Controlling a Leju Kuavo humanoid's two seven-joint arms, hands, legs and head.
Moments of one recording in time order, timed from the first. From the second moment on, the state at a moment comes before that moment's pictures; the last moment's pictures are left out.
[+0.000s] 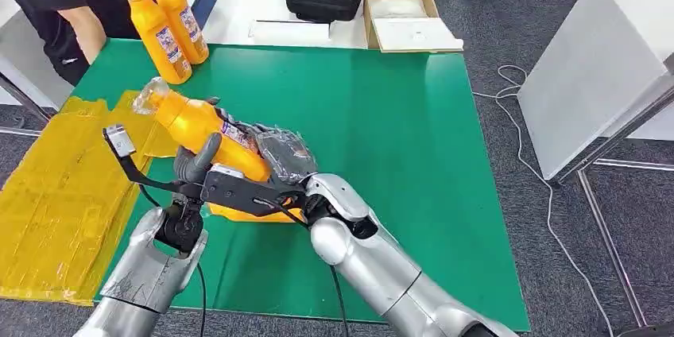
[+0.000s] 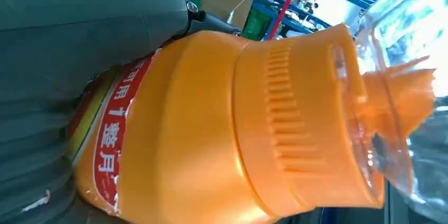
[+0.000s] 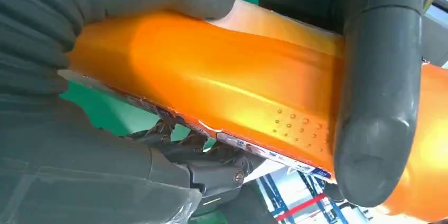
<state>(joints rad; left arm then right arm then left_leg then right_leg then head) -0.39 0.00 -0.15 -1.20 0.77 -0.35 -0.33 -0.63 0.31 0.82 -0.94 0.73 0.09 0.05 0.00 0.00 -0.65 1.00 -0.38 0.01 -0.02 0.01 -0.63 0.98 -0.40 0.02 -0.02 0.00</state>
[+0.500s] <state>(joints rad) -0.43 0.00 -0.10 -1.13 0.79 -0.39 -0.34 -0.55 0.28 0.72 -0.98 0.77 0.05 0.05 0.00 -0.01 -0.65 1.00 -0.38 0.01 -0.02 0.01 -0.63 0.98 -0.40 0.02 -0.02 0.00</state>
